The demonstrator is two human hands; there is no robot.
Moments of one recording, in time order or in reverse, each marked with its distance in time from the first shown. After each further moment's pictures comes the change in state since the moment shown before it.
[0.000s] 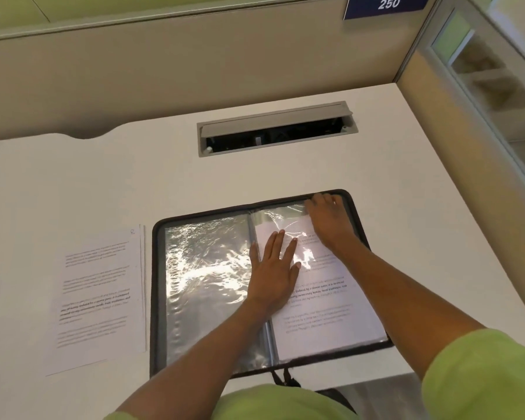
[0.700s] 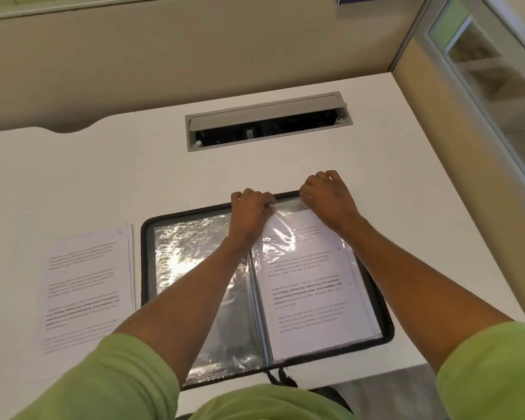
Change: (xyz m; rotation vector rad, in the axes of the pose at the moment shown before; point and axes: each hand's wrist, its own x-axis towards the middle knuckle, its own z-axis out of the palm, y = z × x) left_hand 0.117 -0.046 -0.057 -0.221 0.194 -0.055; right_hand 0.021 0.030 -0.024 0.143 0.280 -0.182
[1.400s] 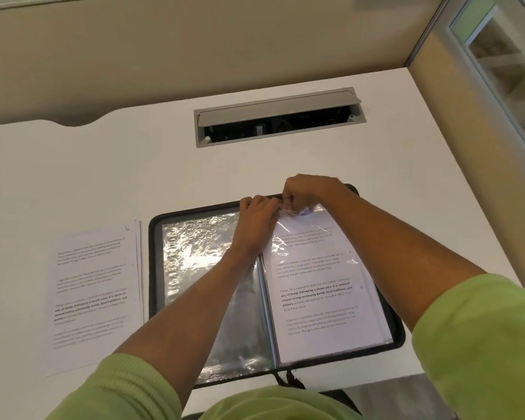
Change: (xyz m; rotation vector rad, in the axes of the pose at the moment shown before) left_hand -0.023 -0.015 0.004 0.025 0.075 0.176; right_hand 0.086 -0.044 -0.016 0.205 -0.859 0.063
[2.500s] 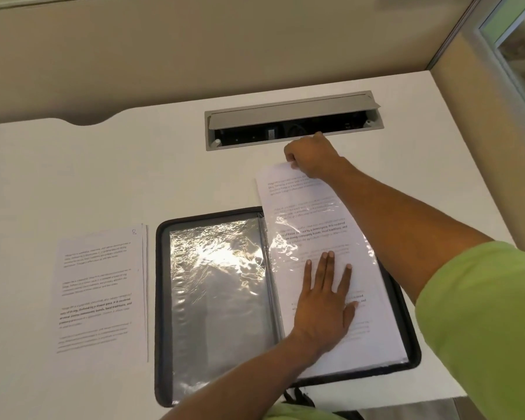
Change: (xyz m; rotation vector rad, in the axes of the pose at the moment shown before) left_hand -0.107 0.125 0.068 0.223 -0.439 0.001; right_hand 0.044 0.006 -0.060 -0.226 0.447 0.004
